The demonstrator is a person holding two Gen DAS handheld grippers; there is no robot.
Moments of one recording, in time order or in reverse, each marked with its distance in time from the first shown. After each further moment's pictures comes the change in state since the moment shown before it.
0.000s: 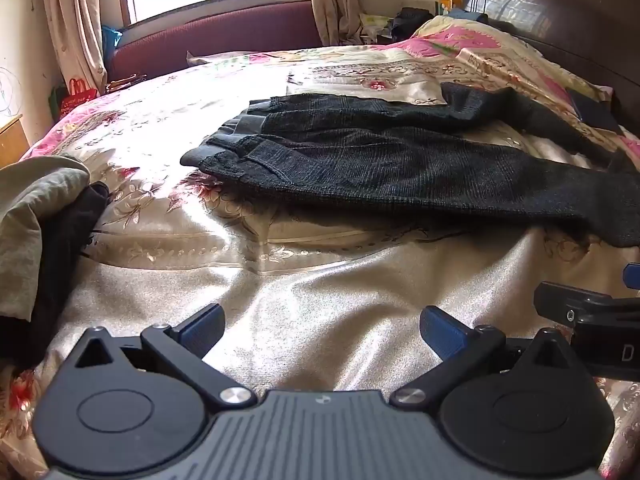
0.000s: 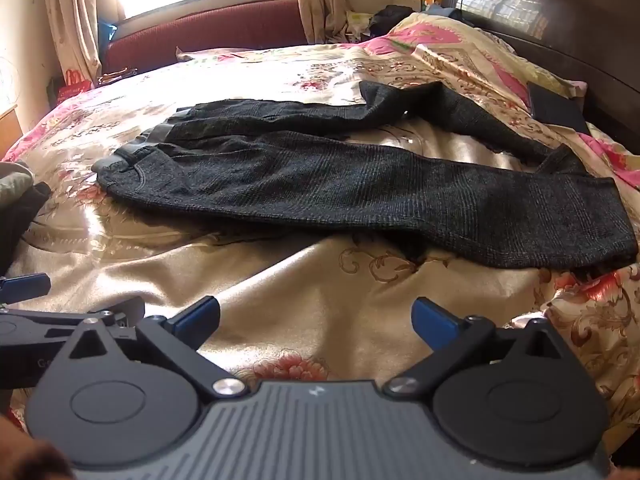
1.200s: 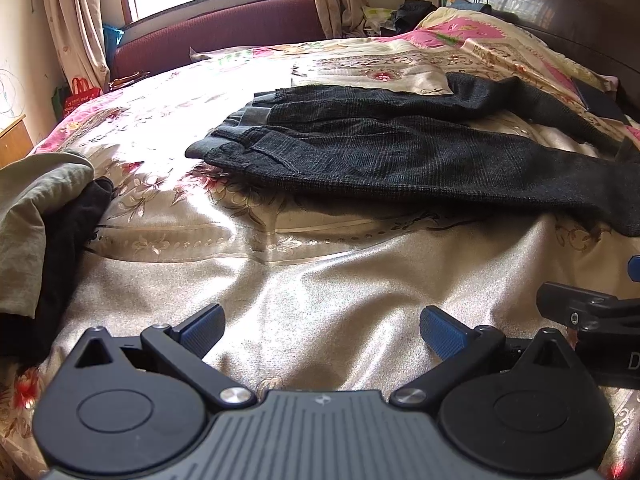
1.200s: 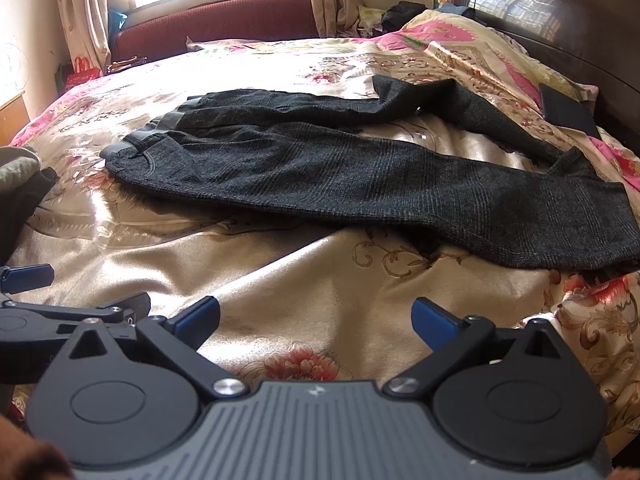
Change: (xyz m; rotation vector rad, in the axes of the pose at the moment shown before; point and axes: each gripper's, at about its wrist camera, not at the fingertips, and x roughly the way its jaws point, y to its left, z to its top) left arm 0.005 0.000 -0.004 0.026 0.025 0.035; right arm 0.004 0.006 -0.002 -0.029 0.022 0.023
